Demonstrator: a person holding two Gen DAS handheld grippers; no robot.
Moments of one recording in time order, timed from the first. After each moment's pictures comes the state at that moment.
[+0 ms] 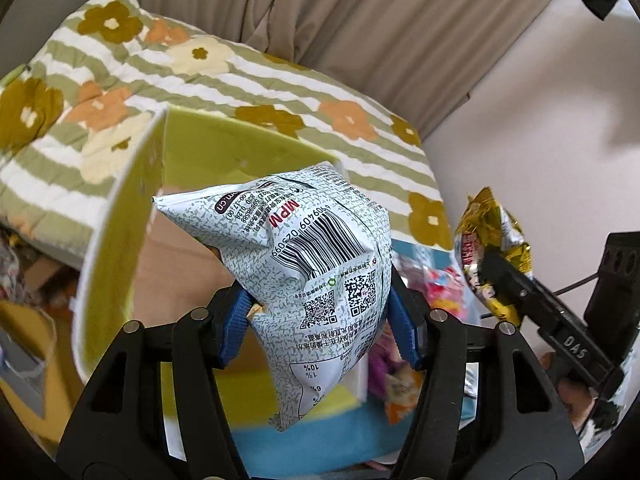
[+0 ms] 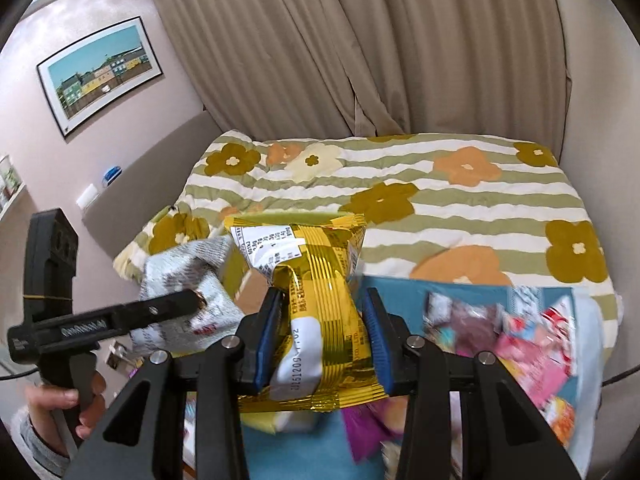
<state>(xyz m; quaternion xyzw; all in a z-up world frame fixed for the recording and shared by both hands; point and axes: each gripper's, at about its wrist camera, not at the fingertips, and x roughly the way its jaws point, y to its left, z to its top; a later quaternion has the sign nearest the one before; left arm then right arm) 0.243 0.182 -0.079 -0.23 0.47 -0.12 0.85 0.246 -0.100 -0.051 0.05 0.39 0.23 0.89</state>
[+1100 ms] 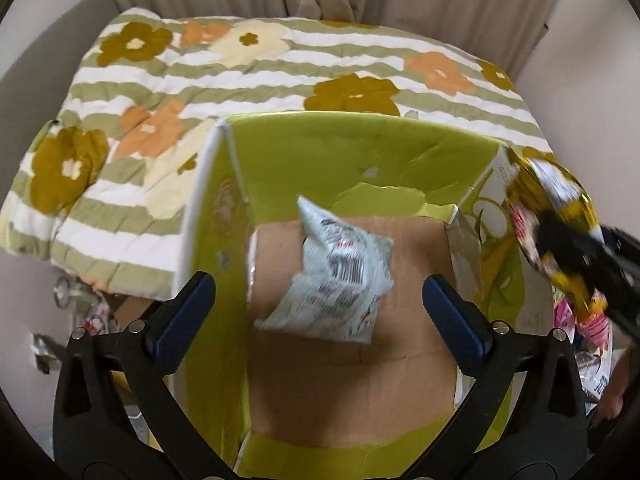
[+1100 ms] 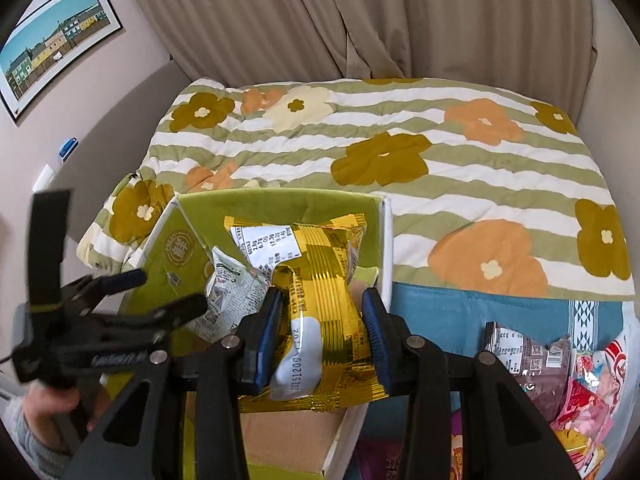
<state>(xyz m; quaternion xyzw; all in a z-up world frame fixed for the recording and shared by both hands) 0.343 0.200 -0.157 -0.06 0.52 0.01 0.85 0.364 -0.013 -0.131 0.02 0.48 0.20 0.85</state>
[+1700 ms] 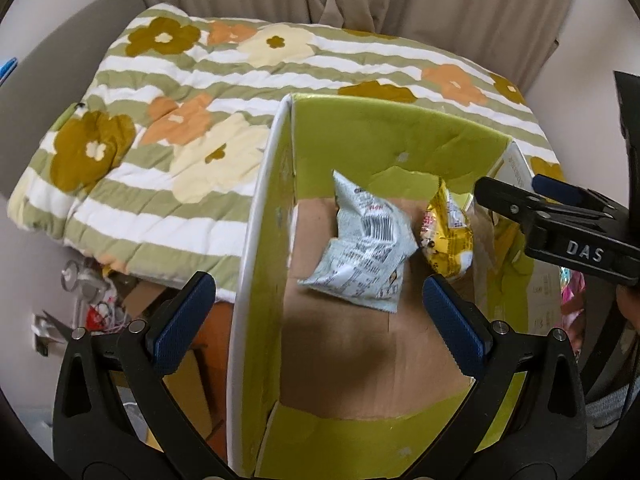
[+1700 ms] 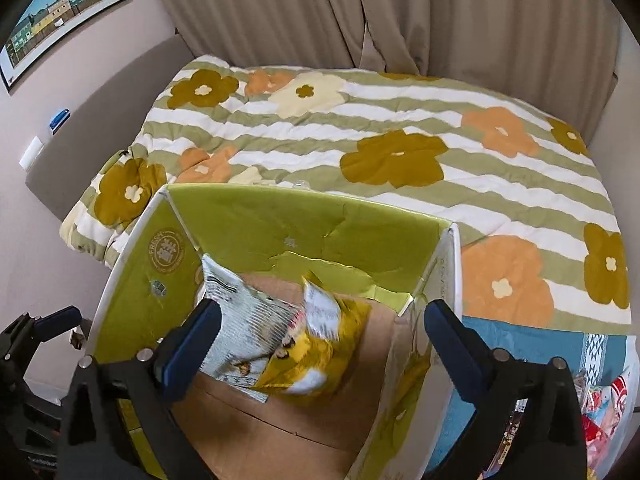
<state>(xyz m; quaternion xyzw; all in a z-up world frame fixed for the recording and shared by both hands) 0.293 0.226 -0.152 -0.07 0.51 0.04 0.86 0.389 0.034 -0.159 -0.03 0.49 0.20 0.85</state>
